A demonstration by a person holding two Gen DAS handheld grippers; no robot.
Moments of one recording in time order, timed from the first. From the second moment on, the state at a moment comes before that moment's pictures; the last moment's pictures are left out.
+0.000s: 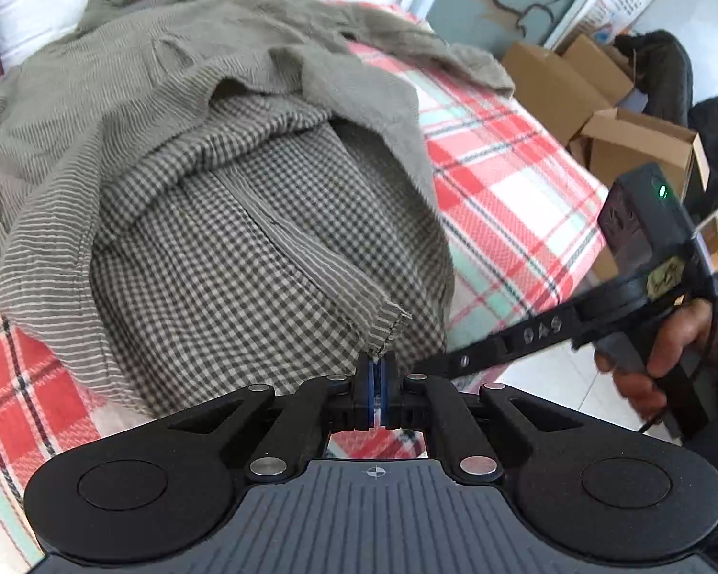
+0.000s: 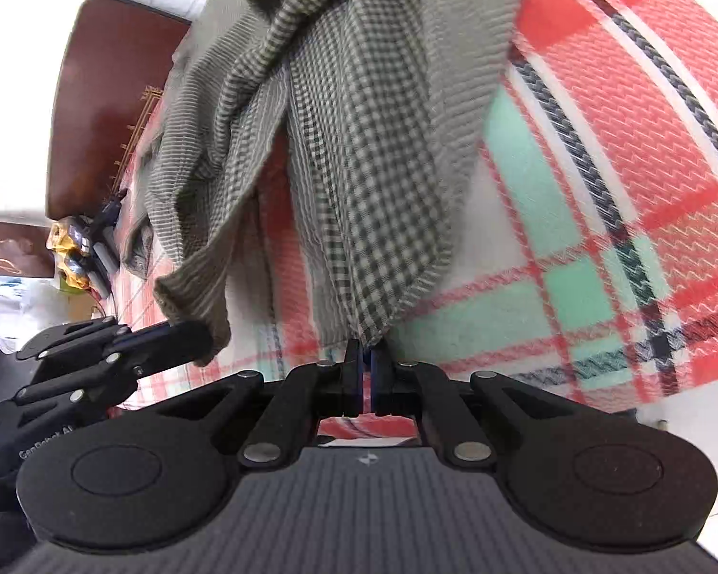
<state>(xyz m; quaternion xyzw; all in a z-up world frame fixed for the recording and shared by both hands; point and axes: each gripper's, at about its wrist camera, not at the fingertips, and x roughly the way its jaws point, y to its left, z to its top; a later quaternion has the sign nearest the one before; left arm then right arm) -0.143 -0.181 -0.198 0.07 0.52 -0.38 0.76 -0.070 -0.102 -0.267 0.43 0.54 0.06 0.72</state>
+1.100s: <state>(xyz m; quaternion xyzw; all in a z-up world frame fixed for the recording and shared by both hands) -0.105 -0.227 -0.238 0.10 0.55 -0.32 0.77 -0.002 -0.134 -0.196 0.13 0.48 -0.01 0.87</state>
